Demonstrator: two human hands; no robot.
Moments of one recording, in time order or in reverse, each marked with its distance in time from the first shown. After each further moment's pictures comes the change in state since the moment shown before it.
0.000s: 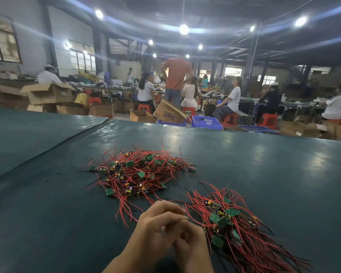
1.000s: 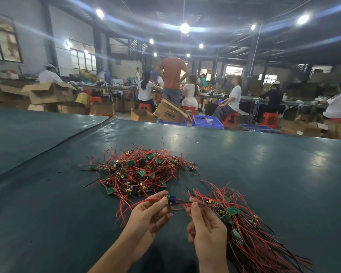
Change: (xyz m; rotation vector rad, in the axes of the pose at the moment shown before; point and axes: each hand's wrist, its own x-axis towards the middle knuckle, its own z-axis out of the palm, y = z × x) left_hand 0.016 0.002 -0.010 -1.073 0.262 -1.182; right_hand 0.009 -0.016 -0.014 0.365 0.279 0.072
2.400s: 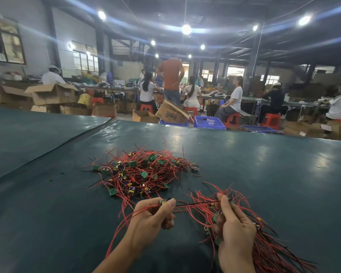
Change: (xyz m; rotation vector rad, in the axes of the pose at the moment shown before) left_hand -0.009 0.006 0.004 0.610 -0.117 0.480; right_hand 0.026 -0.022 -0.023 0.155 0.251 0.104
